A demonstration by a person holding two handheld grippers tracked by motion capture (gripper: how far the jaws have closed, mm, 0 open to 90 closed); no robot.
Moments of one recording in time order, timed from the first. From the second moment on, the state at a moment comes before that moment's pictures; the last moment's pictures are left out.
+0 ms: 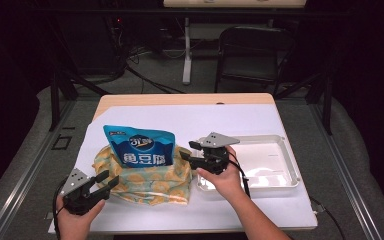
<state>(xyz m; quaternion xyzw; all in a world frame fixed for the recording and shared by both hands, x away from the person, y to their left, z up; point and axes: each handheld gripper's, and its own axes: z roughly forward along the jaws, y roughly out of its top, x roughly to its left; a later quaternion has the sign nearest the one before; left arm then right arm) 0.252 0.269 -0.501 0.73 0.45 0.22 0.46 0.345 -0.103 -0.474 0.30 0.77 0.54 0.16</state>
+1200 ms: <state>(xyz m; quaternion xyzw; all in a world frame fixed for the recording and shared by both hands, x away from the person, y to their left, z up) 0.288 0.272 -0.451 0.73 0.44 0.22 0.48 0.326 -0.100 -0.456 0.27 0.78 0.54 0.15</state>
